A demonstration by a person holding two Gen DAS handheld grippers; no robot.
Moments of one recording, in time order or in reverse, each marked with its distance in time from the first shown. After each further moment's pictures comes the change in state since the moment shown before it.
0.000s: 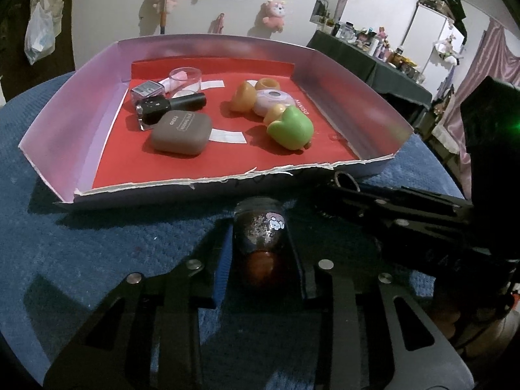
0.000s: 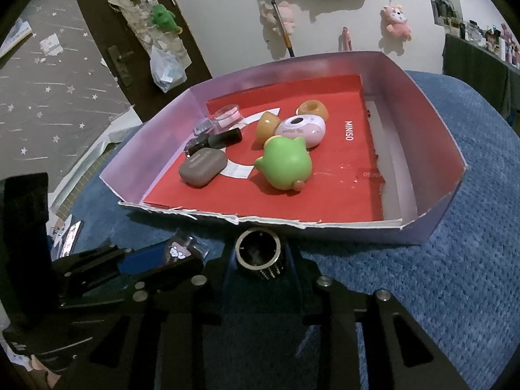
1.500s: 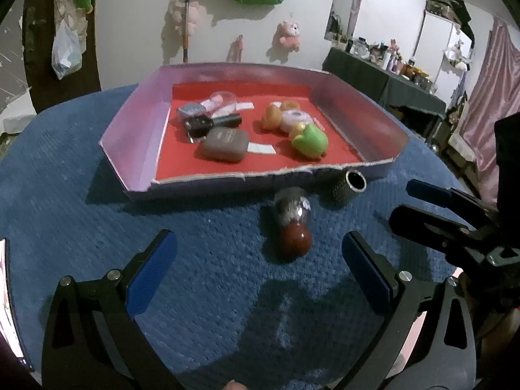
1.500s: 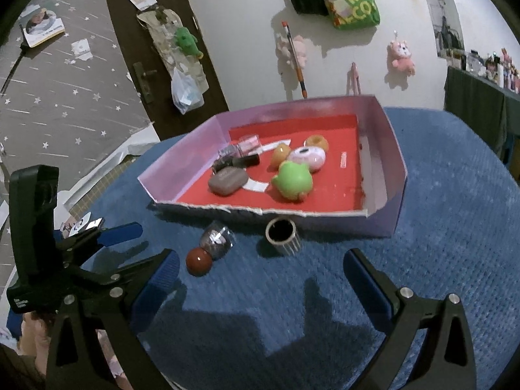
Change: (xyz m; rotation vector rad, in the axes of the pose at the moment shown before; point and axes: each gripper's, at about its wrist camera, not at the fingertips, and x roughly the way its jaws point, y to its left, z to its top) left arm -0.044 0.005 -0.021 0.008 -0.085 0.107; right arm -0.054 0.008 -0.026 -0.070 -0.134 0.017
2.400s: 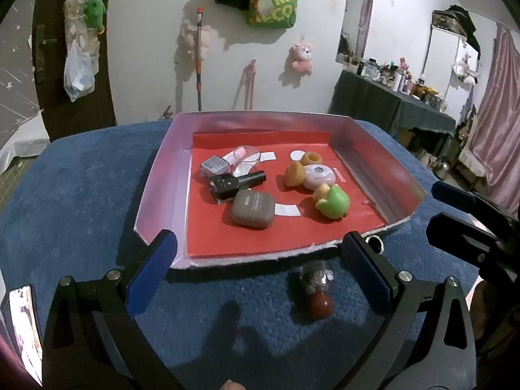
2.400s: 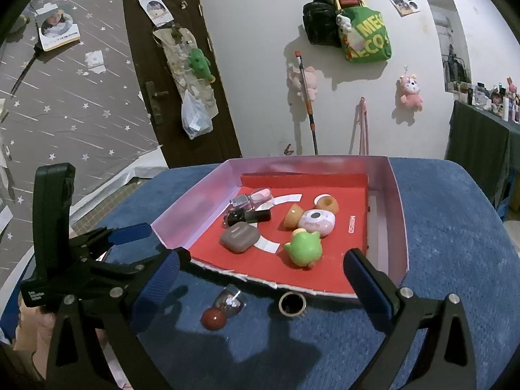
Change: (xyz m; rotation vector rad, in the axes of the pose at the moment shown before) left arm -0.011 0.018 0.053 -0.003 -0.104 0.056; right arm -0.015 0.023 0.053 -0.074 -0.124 0.002
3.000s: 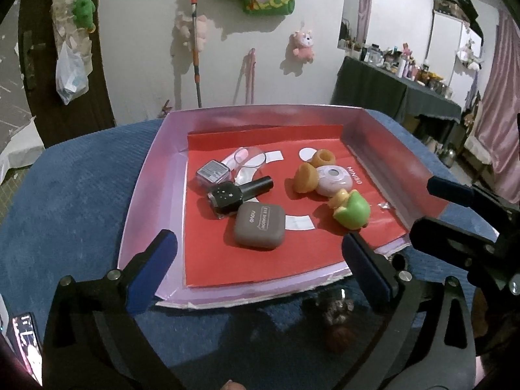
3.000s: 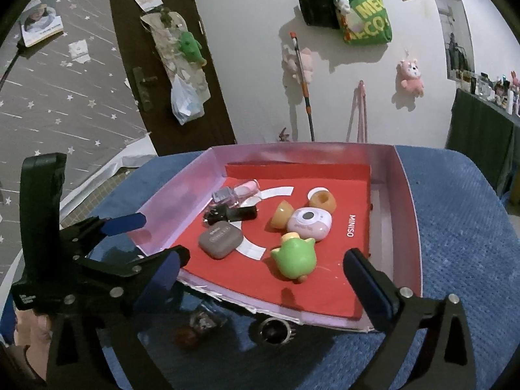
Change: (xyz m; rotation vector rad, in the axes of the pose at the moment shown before) left arm 0.036 0.004 0.024 0.033 0.054 0.015; right arm 0.041 -0.018 0.015 0.004 0.077 -0.017
